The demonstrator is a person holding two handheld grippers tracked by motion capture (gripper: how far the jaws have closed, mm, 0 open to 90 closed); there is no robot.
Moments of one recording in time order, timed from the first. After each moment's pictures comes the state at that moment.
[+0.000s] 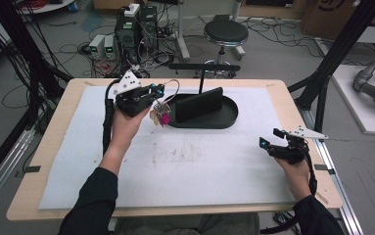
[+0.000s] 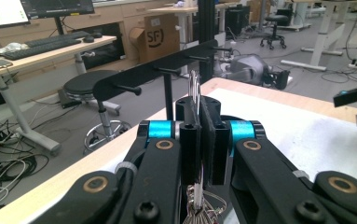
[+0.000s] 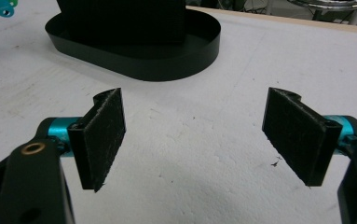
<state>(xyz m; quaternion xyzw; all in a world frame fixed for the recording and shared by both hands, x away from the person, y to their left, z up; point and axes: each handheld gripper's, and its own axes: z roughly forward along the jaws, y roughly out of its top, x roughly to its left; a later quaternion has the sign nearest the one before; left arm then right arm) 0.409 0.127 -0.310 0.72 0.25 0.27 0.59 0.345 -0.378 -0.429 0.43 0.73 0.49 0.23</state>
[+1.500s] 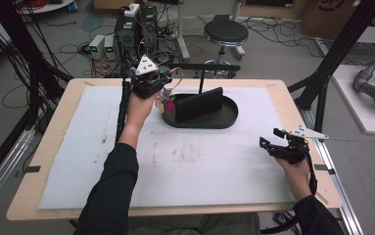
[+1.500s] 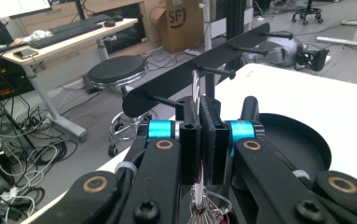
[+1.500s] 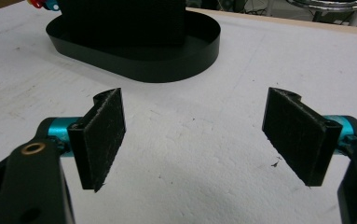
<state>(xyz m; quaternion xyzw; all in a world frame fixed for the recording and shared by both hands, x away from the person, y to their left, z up) 0.469 0.100 -0.307 0.74 0.27 0.30 0.54 0.345 -0.379 -0.429 0.43 0.73 0.49 0.23</state>
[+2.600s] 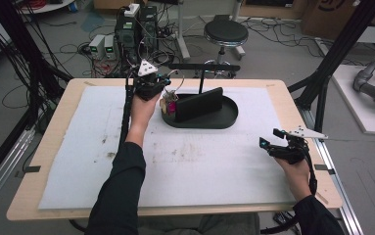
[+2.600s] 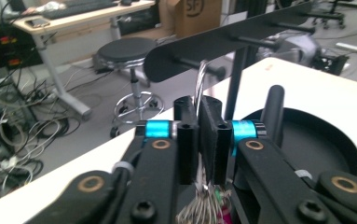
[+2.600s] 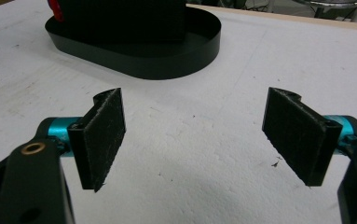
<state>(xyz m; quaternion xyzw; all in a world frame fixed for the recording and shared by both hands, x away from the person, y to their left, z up) 0.487 0.100 -0.333 0.72 0.34 0.29 0.52 0.346 -0.379 -0.430 0.43 0.73 0.48 0.23</state>
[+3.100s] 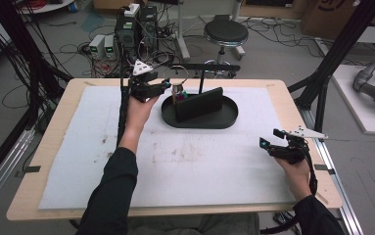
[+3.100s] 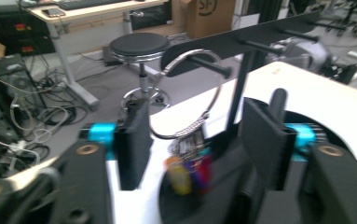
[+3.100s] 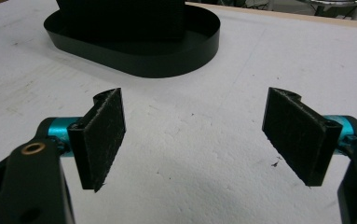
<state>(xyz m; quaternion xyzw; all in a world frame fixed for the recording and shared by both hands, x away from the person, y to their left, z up) 0.467 0.109 -0.323 0.71 0.37 0.28 0.53 0.347 -0.380 -0.431 0.43 0.73 0.48 0.23</state>
